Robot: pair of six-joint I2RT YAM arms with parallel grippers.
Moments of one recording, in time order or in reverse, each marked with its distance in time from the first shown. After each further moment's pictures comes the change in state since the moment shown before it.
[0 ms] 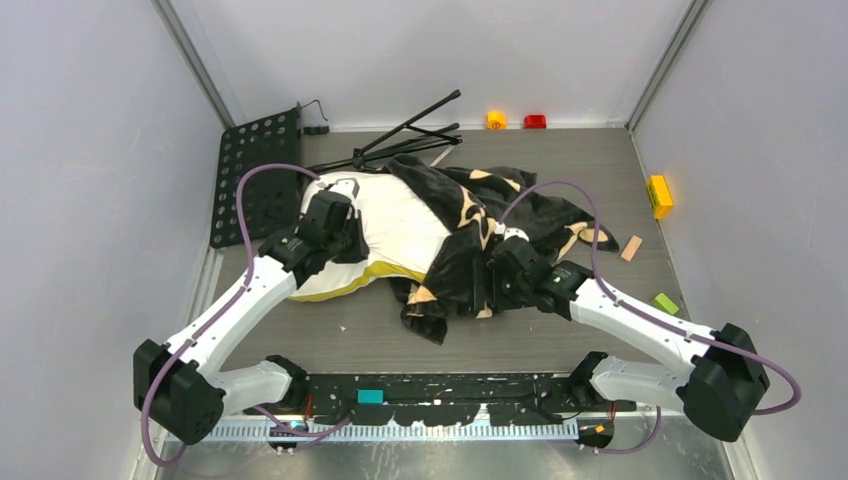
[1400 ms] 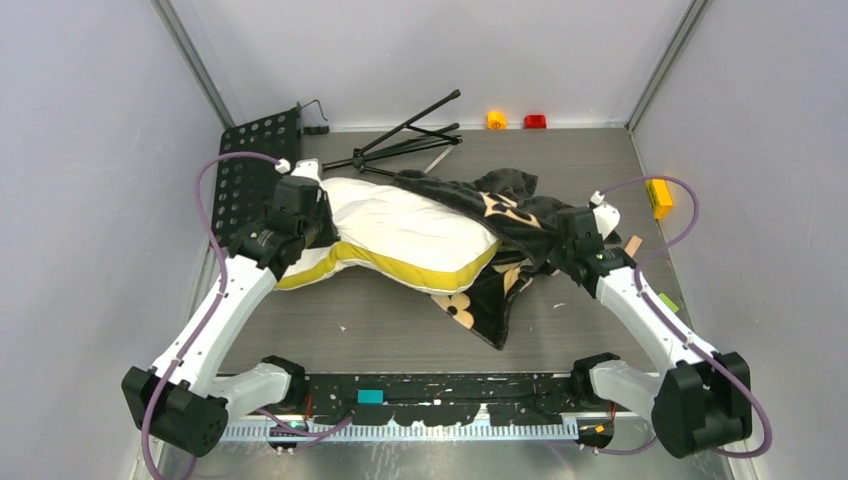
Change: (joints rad) left arm 0.152 -0.049 0.126 -0.108 -0.099 0.053; right arm -0.509 -0.048 -0.072 0.126 0.287 0.081
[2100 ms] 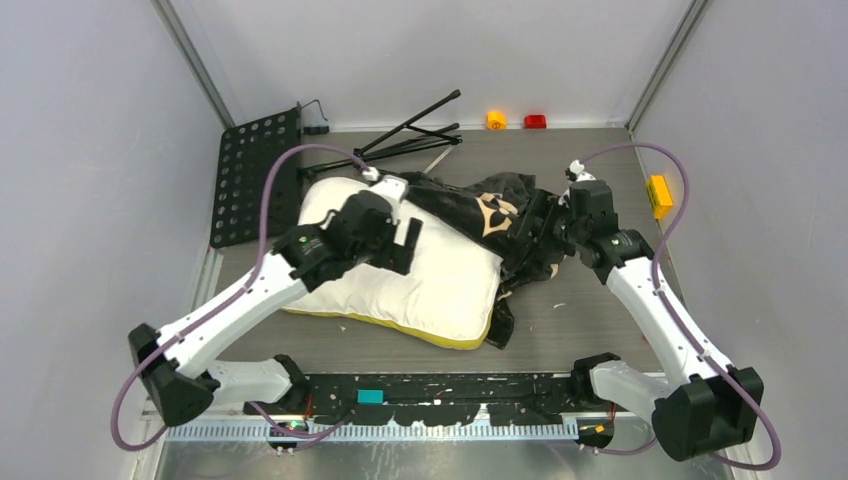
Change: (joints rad) left arm -0.431 0.068 0.117 -0.072 -0.076 0.081; right arm -0.023 -0.005 0.223 -0.072 -0.467 -0.177
